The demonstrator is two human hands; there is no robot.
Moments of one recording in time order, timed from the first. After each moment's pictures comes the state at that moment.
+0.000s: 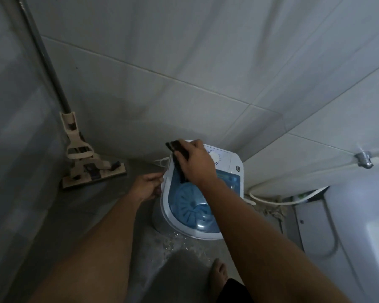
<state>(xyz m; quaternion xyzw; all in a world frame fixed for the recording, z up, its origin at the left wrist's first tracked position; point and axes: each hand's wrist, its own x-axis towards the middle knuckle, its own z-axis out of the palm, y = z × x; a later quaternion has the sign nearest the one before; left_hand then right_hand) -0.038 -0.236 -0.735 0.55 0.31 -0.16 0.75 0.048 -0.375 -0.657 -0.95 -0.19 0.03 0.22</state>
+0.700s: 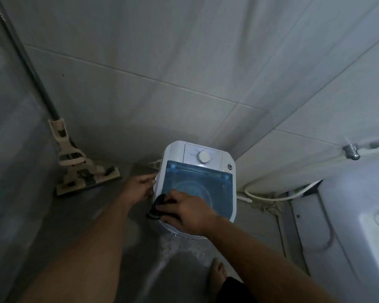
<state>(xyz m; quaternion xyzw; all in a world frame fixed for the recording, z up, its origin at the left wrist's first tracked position) -0.038 -0.233 -0.731 0.62 0.30 -0.16 0.71 -0.044 -0.434 -0.670 -0.86 -0.48 0.13 0.11</state>
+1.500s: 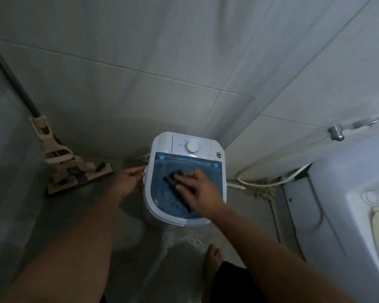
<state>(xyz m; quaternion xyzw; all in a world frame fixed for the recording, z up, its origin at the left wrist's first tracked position) -0.041 -0.240 -0.716 0.65 0.30 -0.16 0.68 -0.039 -0.485 -0.660 -0.92 -0.26 0.08 0.27</state>
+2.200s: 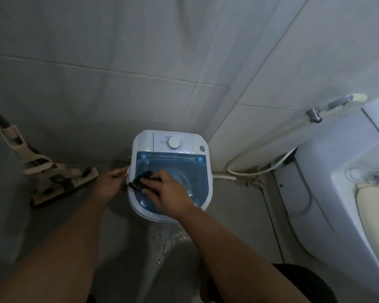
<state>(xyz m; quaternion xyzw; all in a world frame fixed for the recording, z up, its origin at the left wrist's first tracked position) -0.042 -0.232 -0.730 0.71 0.29 -0.17 0.62 -0.052 -0.446 -0.693 -0.92 -0.28 0.03 0.28</state>
